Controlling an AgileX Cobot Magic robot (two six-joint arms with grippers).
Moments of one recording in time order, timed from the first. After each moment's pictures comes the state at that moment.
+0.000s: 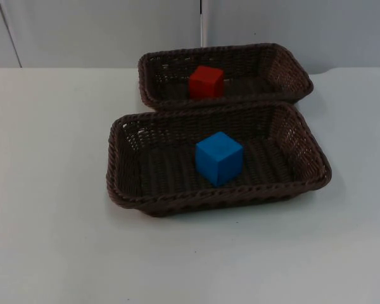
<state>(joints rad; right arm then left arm) 0.66 0.00 -0.52 -0.04 1.08 0.03 -0.29 0.00 -0.50 -0.04 1.07 0.07</state>
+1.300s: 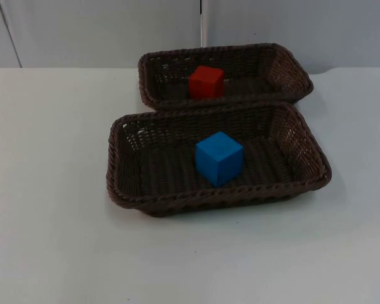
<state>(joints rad) 0.66 0.00 -0.52 -0.02 1.08 0.03 -0.29 0.00 -0.50 -0.04 1.07 0.07</state>
